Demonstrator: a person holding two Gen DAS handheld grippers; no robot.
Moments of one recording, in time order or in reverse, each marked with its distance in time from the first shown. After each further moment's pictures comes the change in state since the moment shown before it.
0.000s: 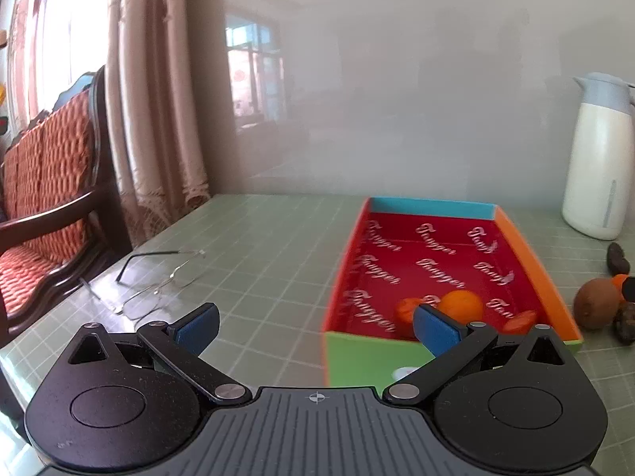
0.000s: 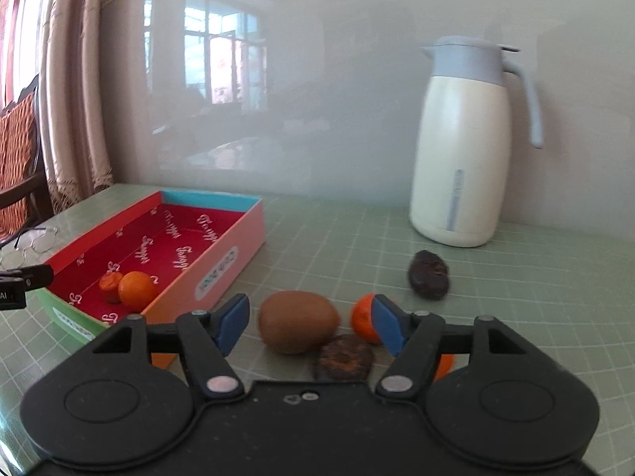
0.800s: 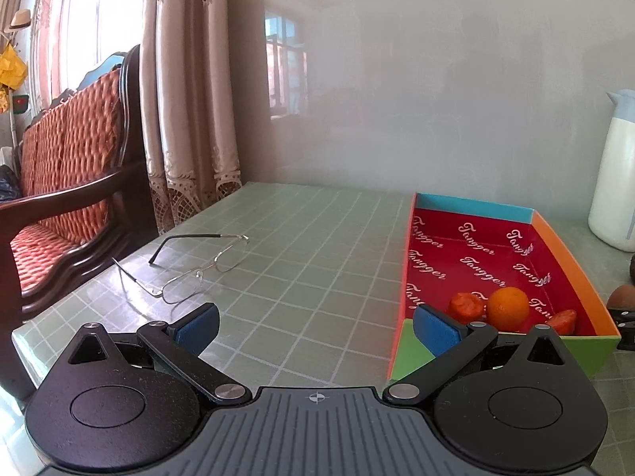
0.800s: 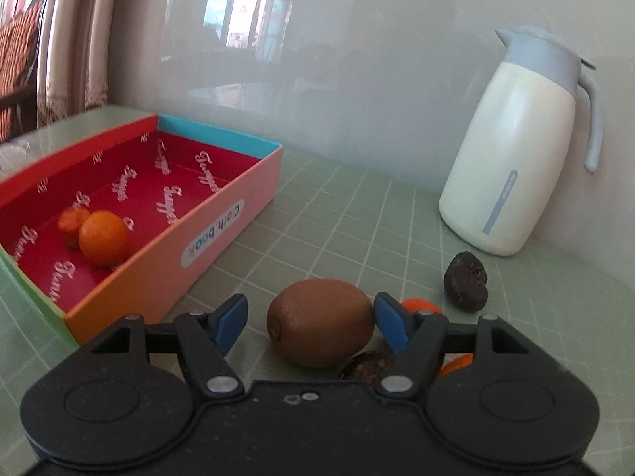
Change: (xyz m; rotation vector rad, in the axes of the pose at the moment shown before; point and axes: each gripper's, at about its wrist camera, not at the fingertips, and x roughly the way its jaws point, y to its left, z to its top) left arm 0.003 0.037 -0.008 -0.058 0.014 0.038; right arm 0.062 0.035 -0.003 -0.215 0.125 -0.081
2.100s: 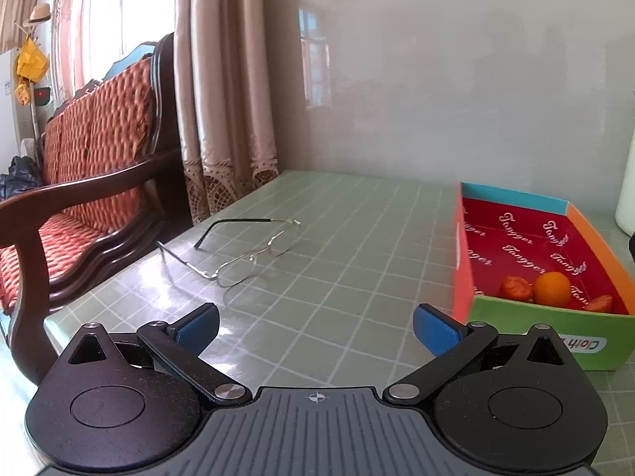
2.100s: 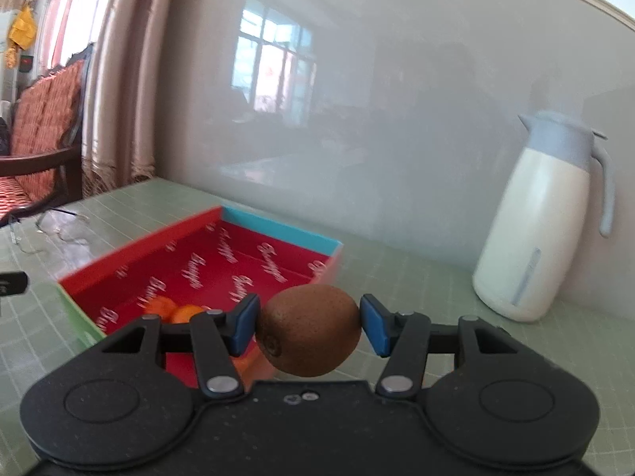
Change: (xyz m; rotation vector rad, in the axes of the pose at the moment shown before) left arm -0.003 0.036 -0.009 -0.014 0.025 0.068; right arm -0.049 0.026 0.030 0.023 -0.217 0.120
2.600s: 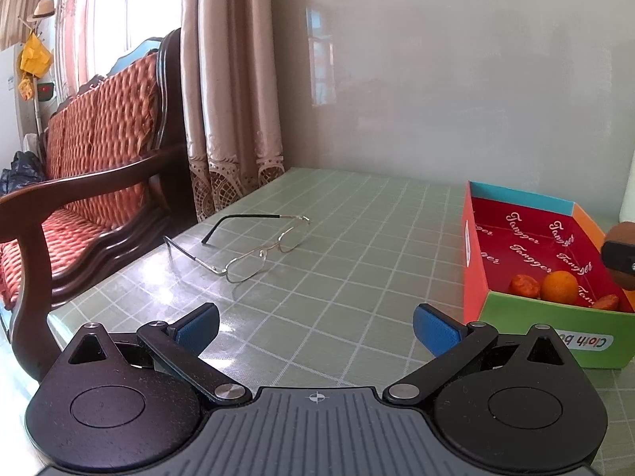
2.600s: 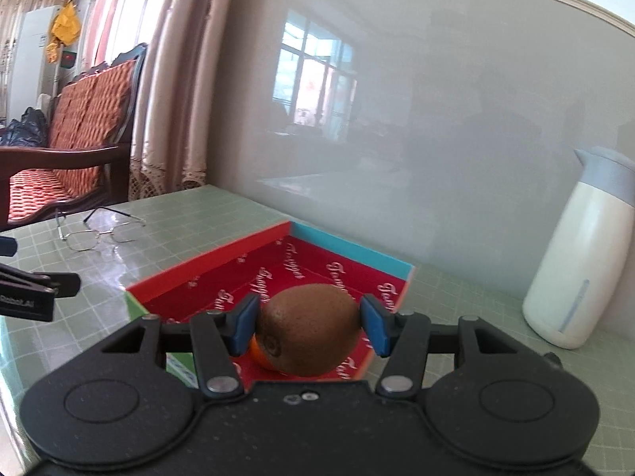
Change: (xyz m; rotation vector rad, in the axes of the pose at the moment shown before) left arm 0.003 0.006 -0.002 -0.009 0.008 0.004; right arm -0.001 0.047 0.006 -0.069 -0.039 0.102
